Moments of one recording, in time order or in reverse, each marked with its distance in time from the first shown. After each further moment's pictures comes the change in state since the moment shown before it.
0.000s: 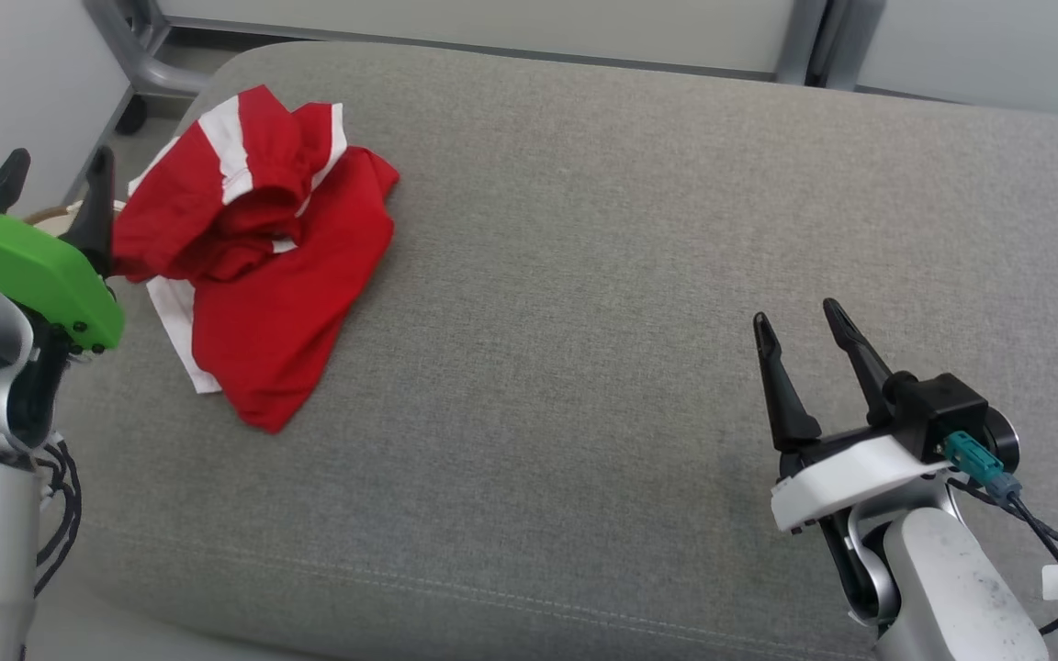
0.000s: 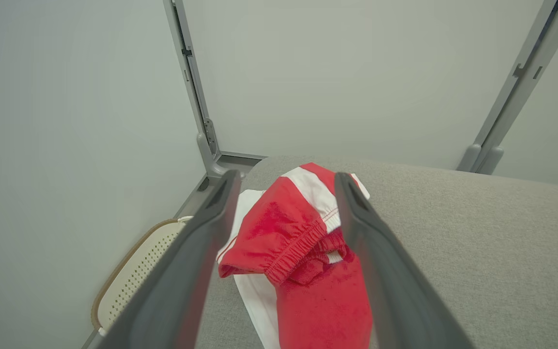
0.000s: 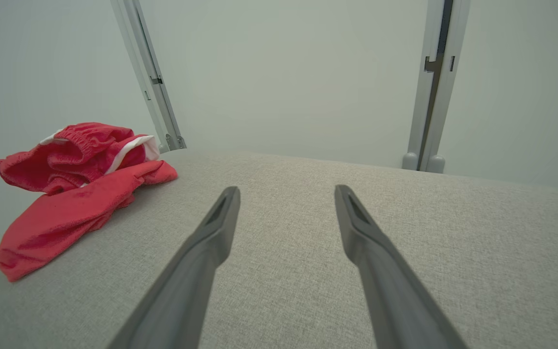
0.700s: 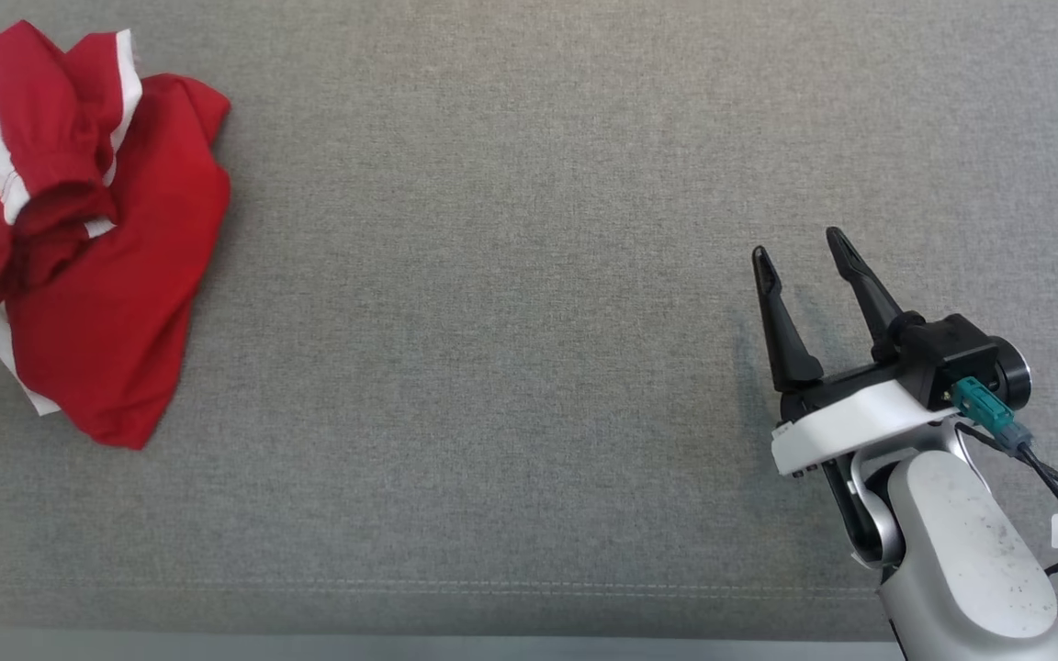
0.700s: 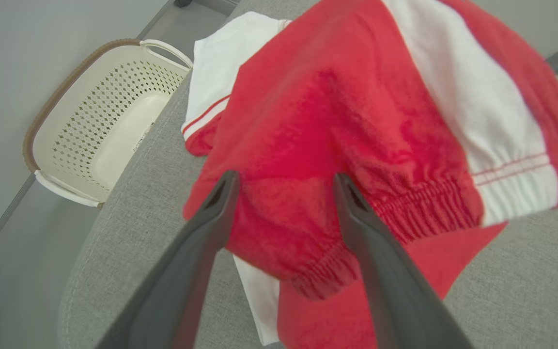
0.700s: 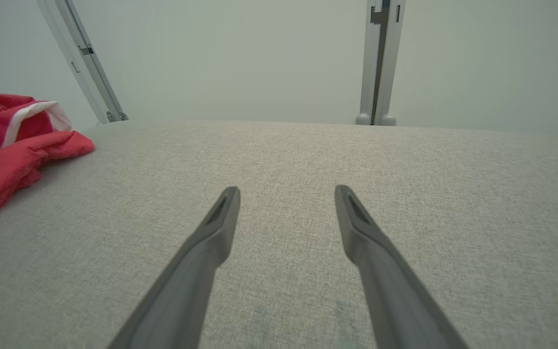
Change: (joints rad) left arm -0.210 0.111 0.091 0.527 -0.238 -0.066 0.210; right arm -0.104 -0.029 0.029 -0.020 -0.010 0.000 0.000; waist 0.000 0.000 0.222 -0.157
